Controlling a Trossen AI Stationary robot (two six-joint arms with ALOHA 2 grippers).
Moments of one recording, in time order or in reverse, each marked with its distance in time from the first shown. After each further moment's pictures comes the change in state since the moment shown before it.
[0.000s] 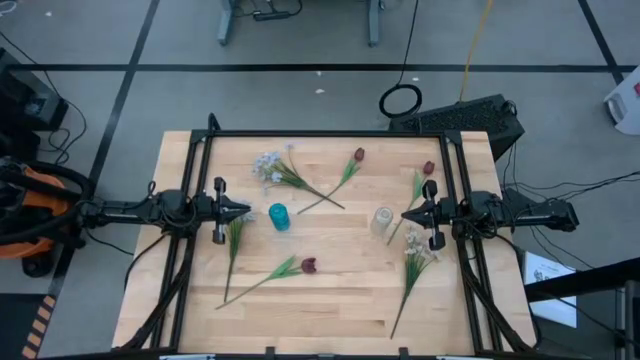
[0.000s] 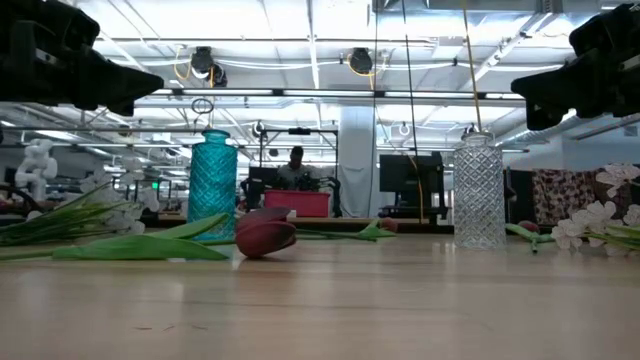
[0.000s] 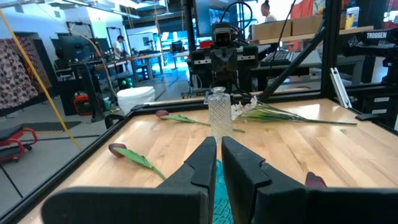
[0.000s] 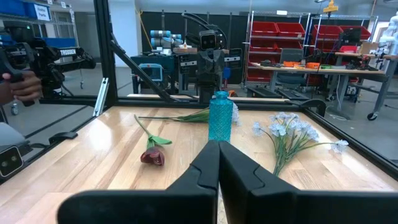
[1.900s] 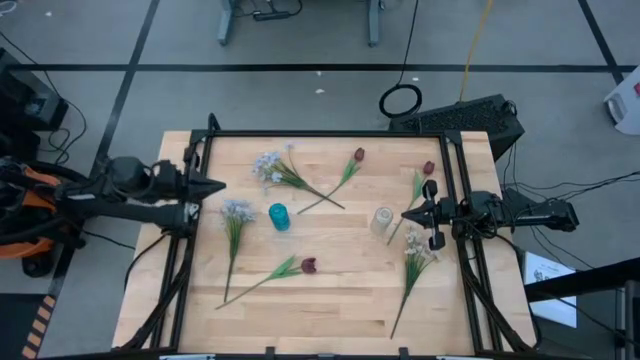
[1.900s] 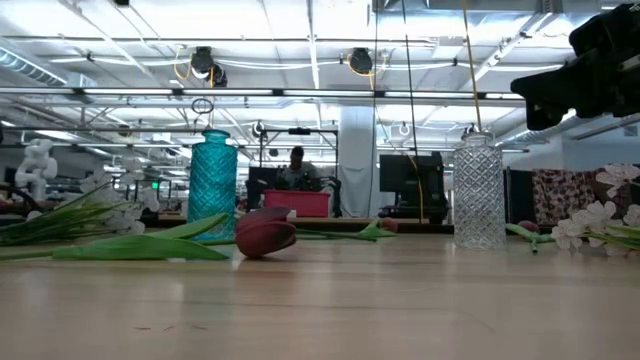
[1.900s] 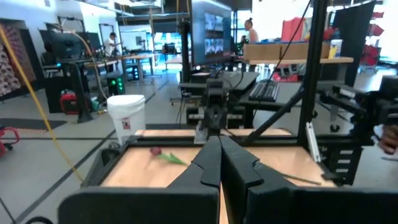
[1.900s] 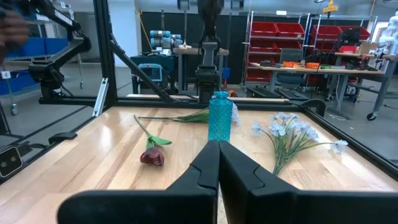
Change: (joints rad) left arm -0.005 0.369 0.738 -0.366 0.027 -0.090; right arm 0.000 0.000 0.000 0.001 0.004 0.000
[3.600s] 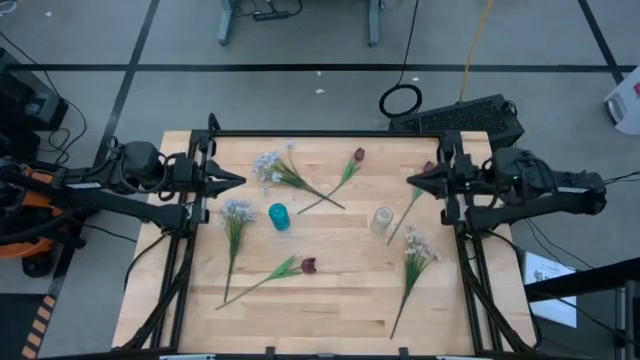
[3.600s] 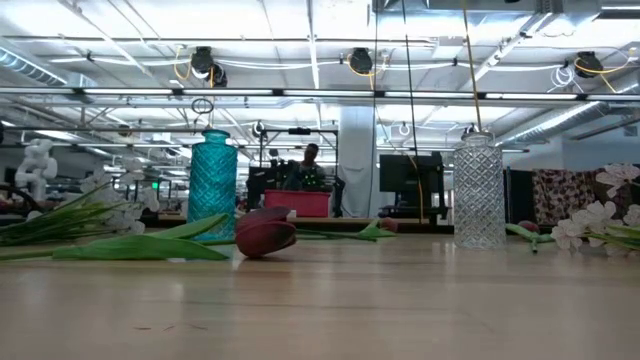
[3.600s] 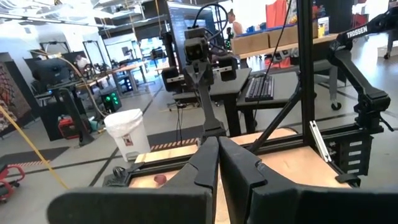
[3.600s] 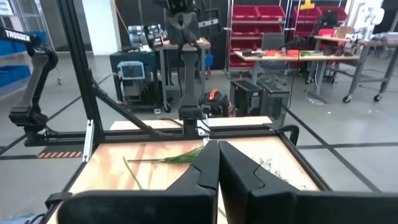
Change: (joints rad) left arm 0.000 0.336 0.260 0.066 0.049 0.169; right arm 0.000 0.648 0.902 -0.351 0.079 0.048
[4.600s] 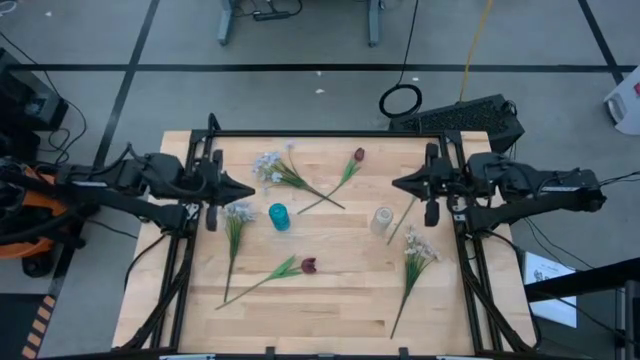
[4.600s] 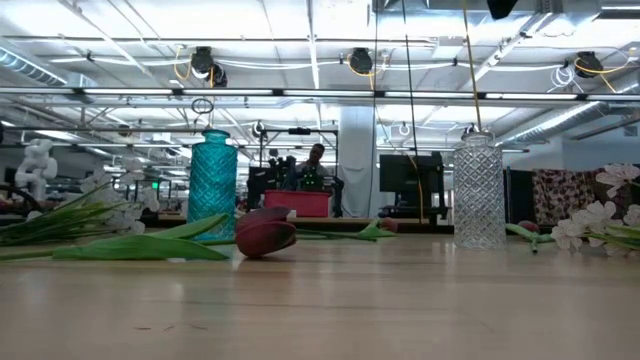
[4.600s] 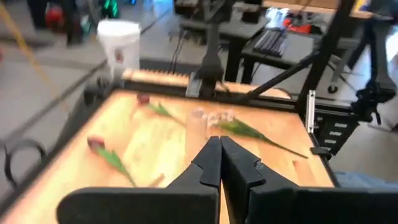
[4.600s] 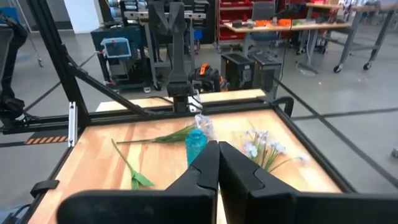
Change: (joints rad) left arm -0.077 0.059 0.000 -0.224 -0.139 -0.382; right arm 0.000 0.109 0.000 -0.015 0.053 0.068
